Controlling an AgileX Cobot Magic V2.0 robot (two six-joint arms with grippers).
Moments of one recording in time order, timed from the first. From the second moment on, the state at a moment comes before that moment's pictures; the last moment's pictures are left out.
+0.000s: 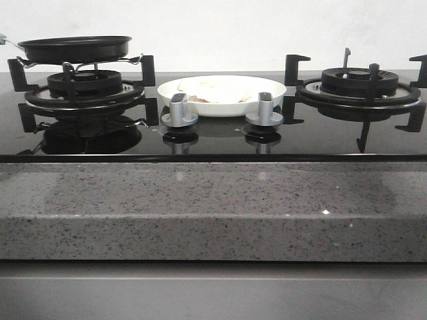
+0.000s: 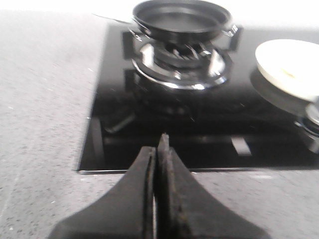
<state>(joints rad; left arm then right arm) -0.09 0.29 -0.33 -0.05 0.39 -0.01 0.28 0.59 -0.74 -0.01 1.00 0.13</state>
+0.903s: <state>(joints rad) -0.03 0.00 0.01 -0.05 0.01 -0.01 0.28 0.59 -0.74 -0.01 1.00 0.13</state>
